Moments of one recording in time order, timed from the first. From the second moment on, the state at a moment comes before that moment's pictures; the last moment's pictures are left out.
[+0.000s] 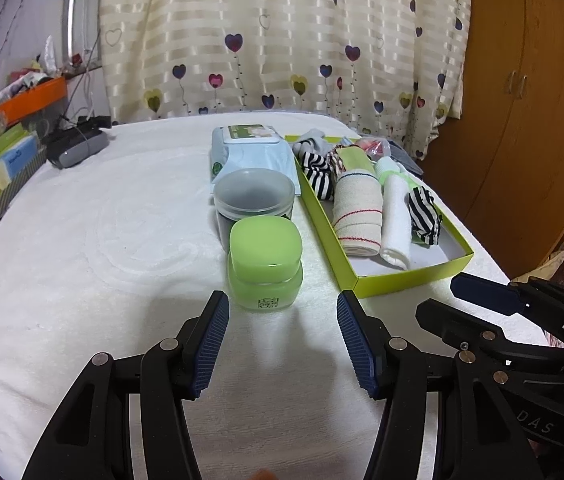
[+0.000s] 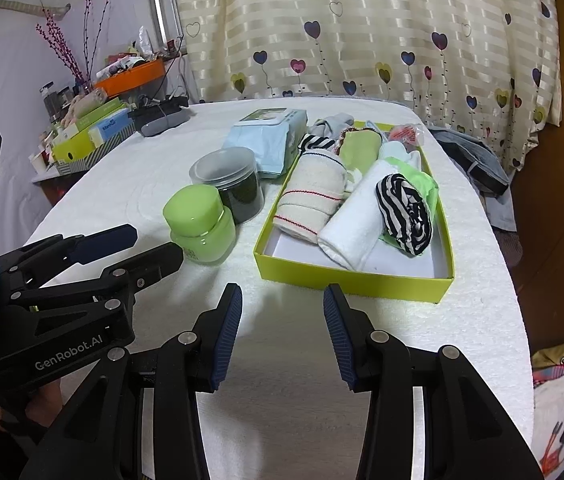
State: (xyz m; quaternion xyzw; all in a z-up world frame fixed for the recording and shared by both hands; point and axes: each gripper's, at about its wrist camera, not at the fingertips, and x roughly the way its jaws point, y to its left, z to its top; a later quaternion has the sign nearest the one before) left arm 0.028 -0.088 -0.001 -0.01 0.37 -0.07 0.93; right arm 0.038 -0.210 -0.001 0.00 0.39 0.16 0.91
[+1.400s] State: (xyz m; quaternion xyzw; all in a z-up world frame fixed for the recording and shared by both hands) left arm 0.022 -0.087 -0.004 0.00 0.37 -0.07 0.93; right arm 0.035 -0.207 -0.003 -0.01 0.39 0.16 0.91
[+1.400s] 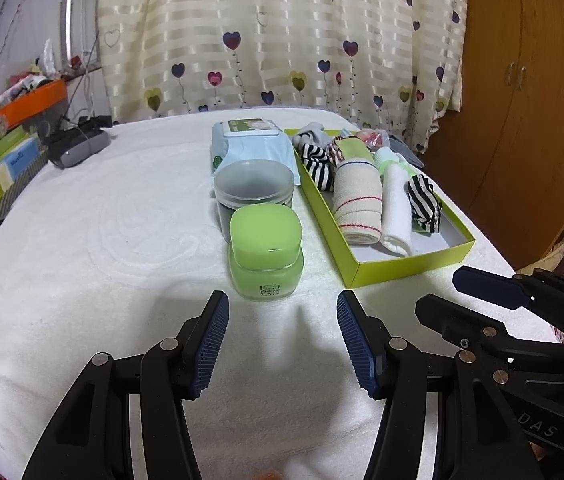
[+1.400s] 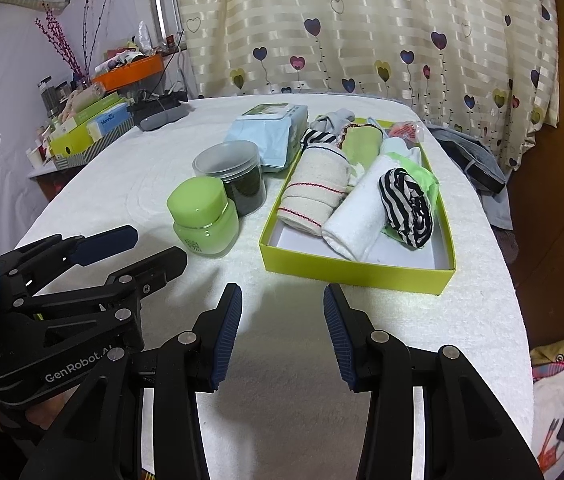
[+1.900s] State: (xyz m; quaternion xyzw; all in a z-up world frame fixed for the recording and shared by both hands) left arm 0.019 -0.088 -0.002 0.00 0.37 -0.07 0.93; right arm 0.031 -0.207 -0.002 -0.02 0.39 0.16 0.91
